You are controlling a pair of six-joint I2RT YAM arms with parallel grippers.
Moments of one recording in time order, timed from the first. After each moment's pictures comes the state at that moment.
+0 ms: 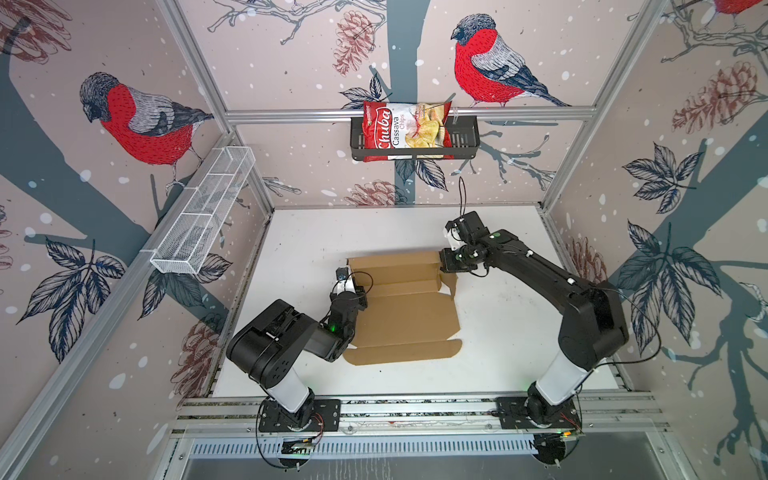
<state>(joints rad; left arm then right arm) -0.55 1.63 0.30 1.03 -0.48 -0.26 0.52 1.70 1.36 -0.73 -0.20 0.26</state>
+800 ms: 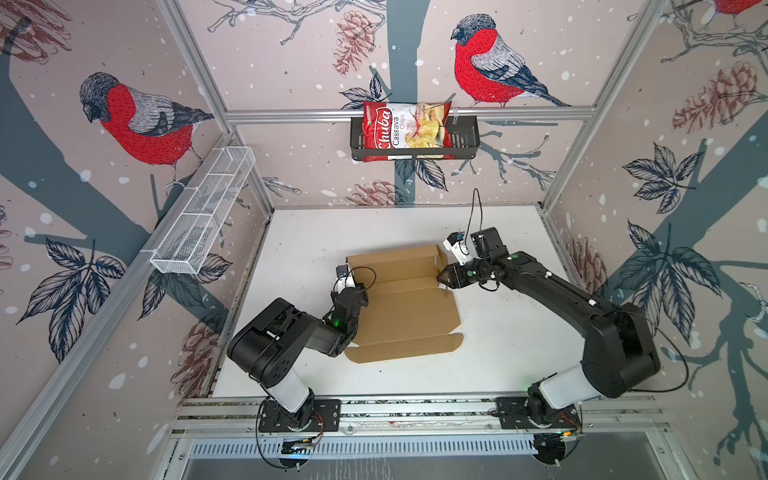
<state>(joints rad) -0.55 1.64 0.33 0.97 -0.52 -0.30 0.47 1.52 1.07 -0.47 -0.45 0.05</state>
